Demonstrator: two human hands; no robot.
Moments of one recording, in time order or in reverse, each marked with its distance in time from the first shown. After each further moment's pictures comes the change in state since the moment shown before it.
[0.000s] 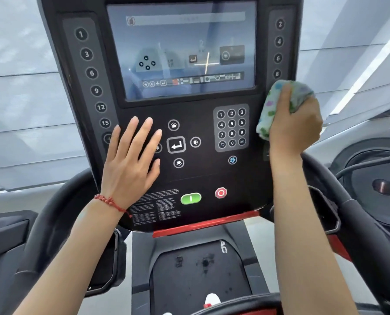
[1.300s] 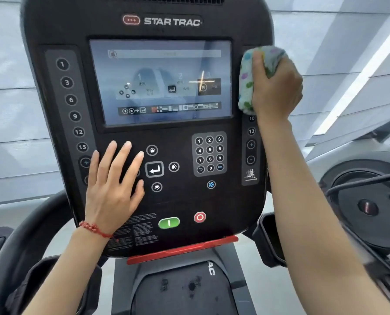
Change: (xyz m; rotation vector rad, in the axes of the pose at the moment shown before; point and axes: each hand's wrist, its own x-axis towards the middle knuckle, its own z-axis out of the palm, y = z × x) left_hand 0.006 0.017 0.008 -0.005 0.068 -0.119; right_hand 0.075 -0.058 0.023 0.121 -0.048 -0.309
